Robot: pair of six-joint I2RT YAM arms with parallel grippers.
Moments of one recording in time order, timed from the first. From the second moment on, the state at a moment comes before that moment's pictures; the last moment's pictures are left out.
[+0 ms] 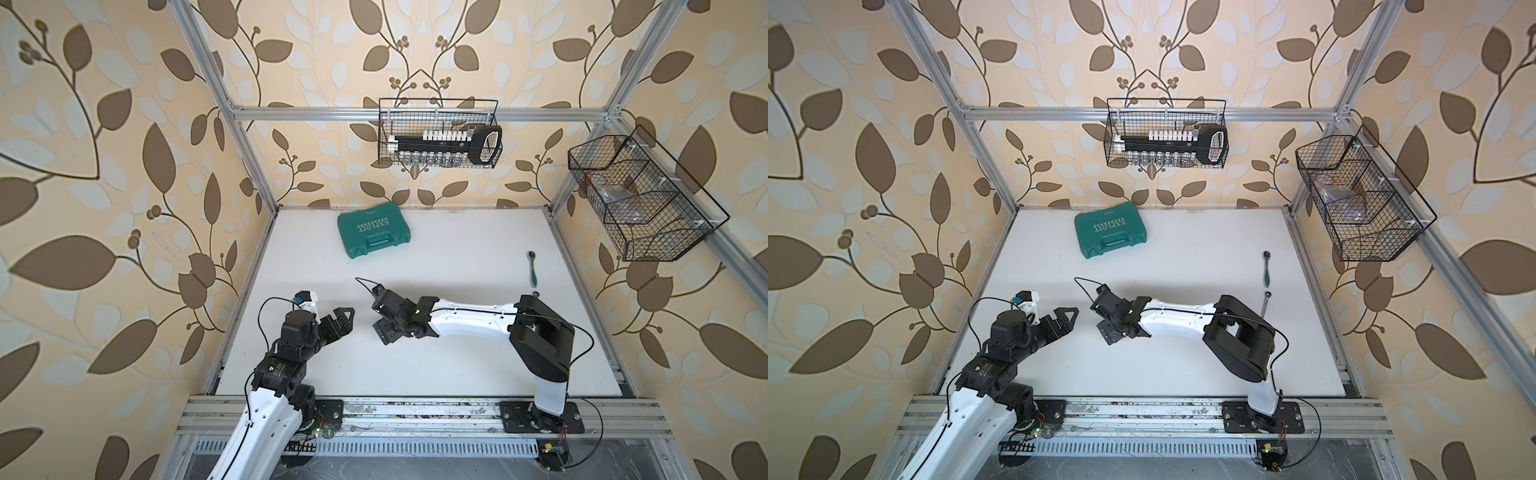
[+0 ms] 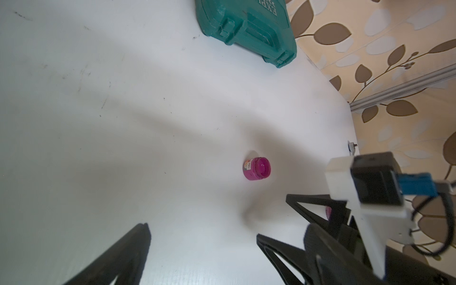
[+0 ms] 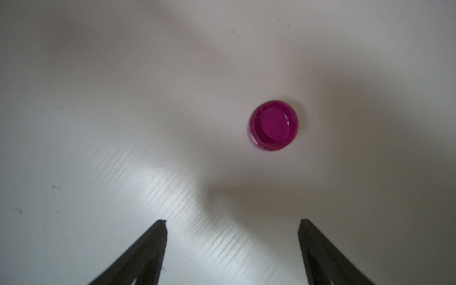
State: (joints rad) left arm -0.18 0.43 0.31 -0.46 0.20 -0.70; right arm 1.04 1.94 1.32 -0.44 0.23 0.39
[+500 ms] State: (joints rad) left arm -0.21 0.41 0.31 -0.46 0.20 -0.68; right arm 0.97 2.04 1.38 -0.36 0.23 0.41
